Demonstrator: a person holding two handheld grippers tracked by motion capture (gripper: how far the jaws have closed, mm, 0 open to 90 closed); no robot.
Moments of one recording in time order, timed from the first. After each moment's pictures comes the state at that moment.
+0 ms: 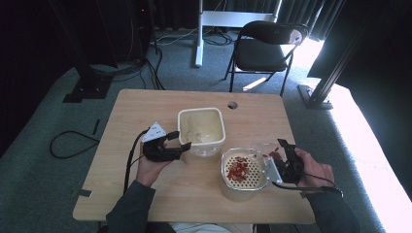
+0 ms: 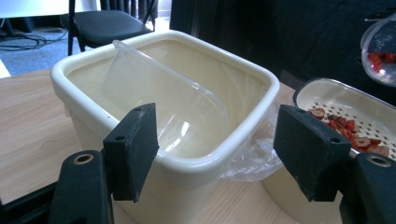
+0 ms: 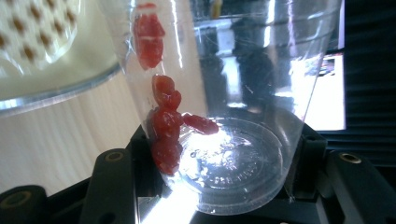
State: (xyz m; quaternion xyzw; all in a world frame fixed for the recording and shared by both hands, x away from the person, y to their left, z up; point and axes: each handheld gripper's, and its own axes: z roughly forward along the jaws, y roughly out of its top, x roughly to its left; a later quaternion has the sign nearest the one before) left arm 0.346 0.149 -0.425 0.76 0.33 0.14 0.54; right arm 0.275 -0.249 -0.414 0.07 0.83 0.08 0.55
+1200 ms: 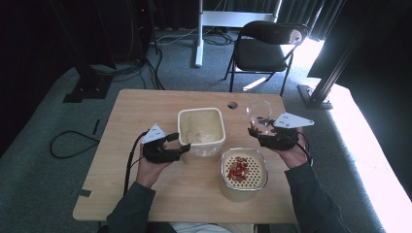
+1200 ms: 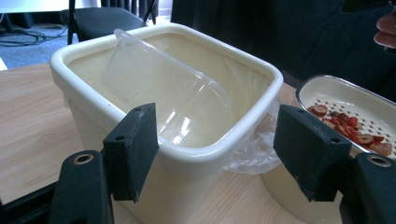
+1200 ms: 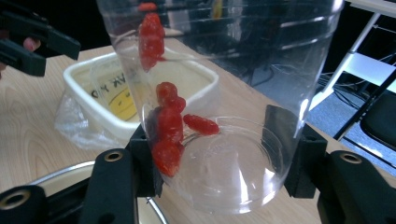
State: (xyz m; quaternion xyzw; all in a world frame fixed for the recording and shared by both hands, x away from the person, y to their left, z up) left arm 0.345 0.151 -0.432 0.76 0.34 0.13 0.54; right arm 0.360 -0.251 -0.374 0.27 0.79 0.50 0.25
